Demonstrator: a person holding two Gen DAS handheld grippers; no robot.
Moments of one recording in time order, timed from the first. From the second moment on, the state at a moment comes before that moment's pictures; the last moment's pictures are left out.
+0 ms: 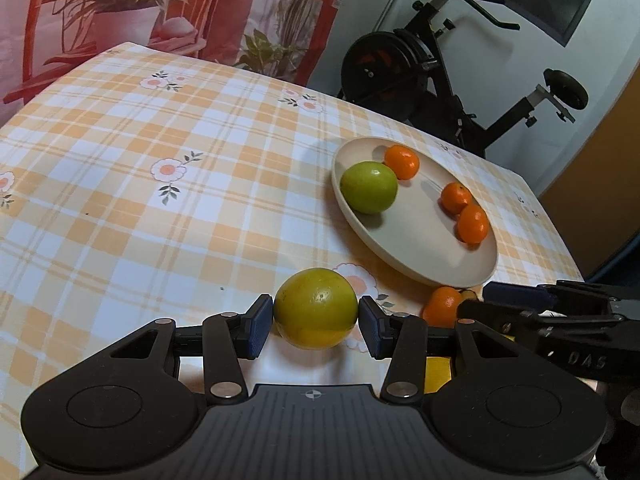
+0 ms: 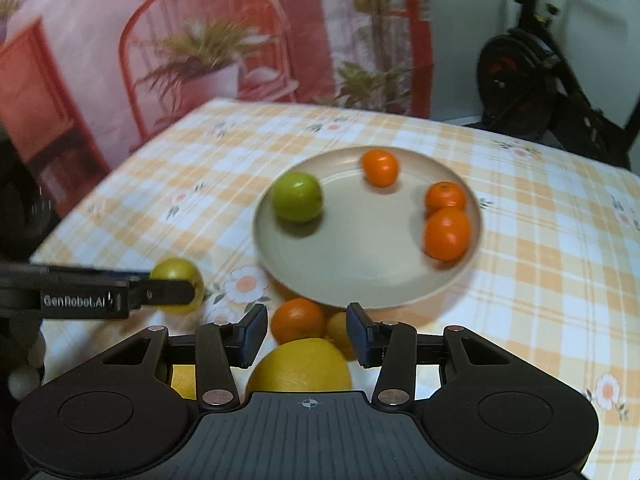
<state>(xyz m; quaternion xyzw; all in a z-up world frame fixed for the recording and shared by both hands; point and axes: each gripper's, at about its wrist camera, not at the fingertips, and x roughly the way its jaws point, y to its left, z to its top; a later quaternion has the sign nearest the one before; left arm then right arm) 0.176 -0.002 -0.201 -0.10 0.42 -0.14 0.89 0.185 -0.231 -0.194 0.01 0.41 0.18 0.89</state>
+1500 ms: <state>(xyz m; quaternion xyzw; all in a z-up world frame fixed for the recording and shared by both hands) 0.179 0.000 -0.185 -0.08 0.38 -0.15 0.91 0.183 -0.248 -0.183 -0.02 0.35 0.15 0.92</state>
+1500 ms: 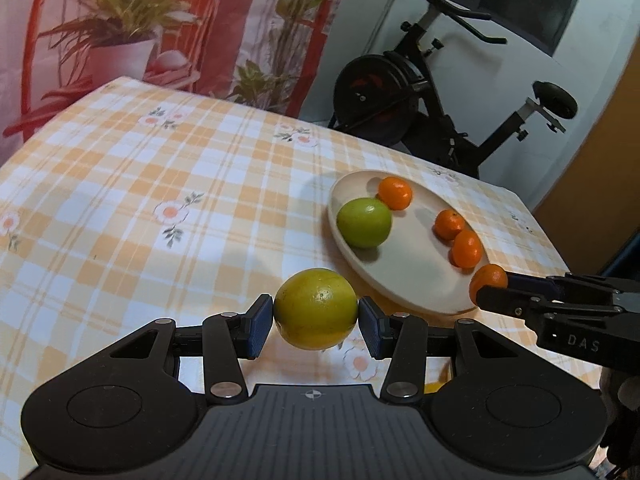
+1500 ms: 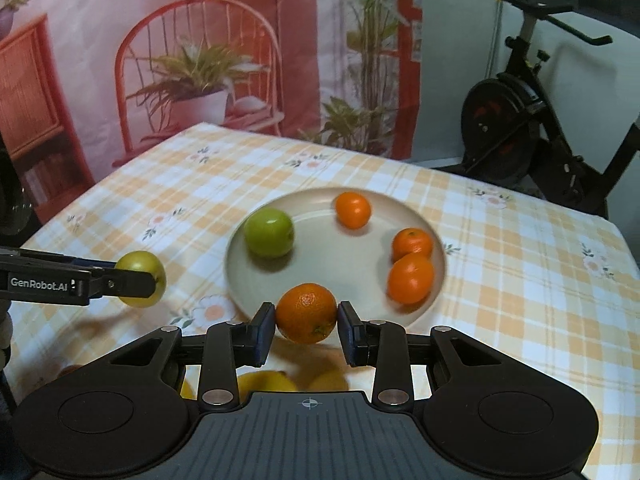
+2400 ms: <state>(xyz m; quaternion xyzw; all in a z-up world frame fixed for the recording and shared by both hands) 0.234 -0.075 -0.178 0.04 0.40 -0.19 0.90 0.212 -0.307 -0.209 0.03 0.33 0.14 0.93</state>
